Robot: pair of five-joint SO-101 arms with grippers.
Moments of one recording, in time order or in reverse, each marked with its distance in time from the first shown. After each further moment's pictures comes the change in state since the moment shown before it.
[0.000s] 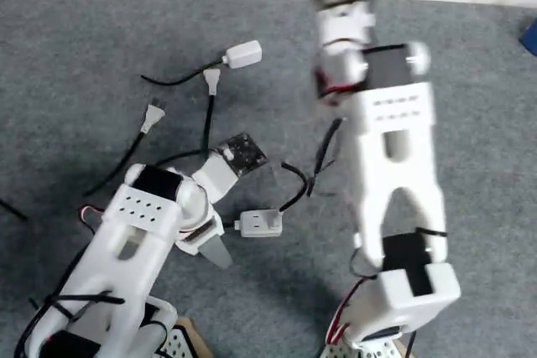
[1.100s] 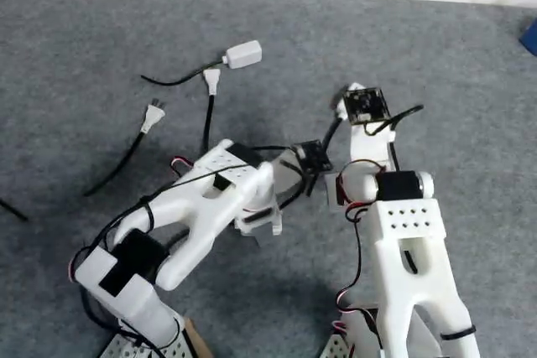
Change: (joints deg) left arm 14.7 40.0 -20.7 -13.9 1.1; right arm 1.8 -41.9 77.6 -34.8 -2.3
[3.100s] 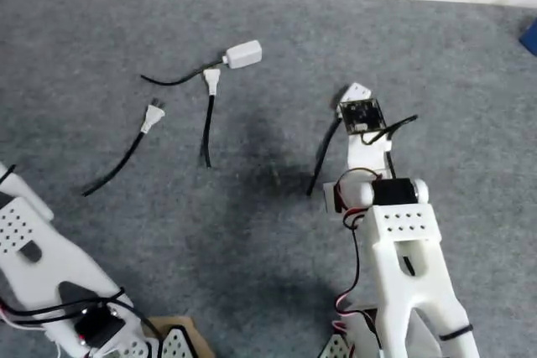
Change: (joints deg) left arm -77.9 61.6 -113.0 22.9 -9.3; right arm 0.0 -0.2 5.6 -3.7 -0.1
